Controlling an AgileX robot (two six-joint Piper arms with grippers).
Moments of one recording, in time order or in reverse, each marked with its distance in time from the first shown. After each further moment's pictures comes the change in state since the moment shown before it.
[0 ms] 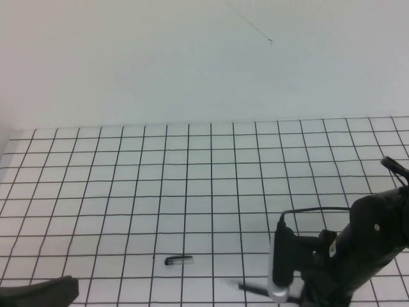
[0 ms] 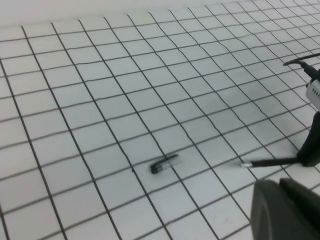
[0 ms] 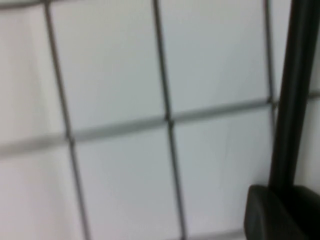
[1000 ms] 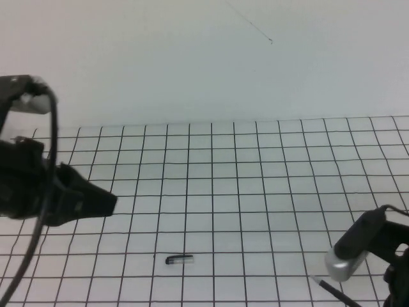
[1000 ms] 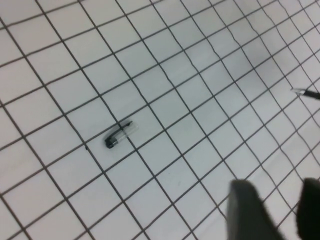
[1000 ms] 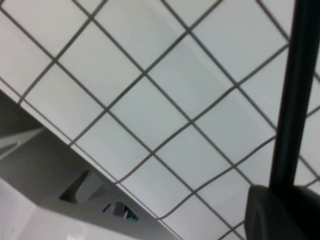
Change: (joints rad) right arm 0.003 -0.378 -0.019 -0.175 0.608 0.804; left arm -0.027 0.708 -0.689 0.179 0.491 -0.157
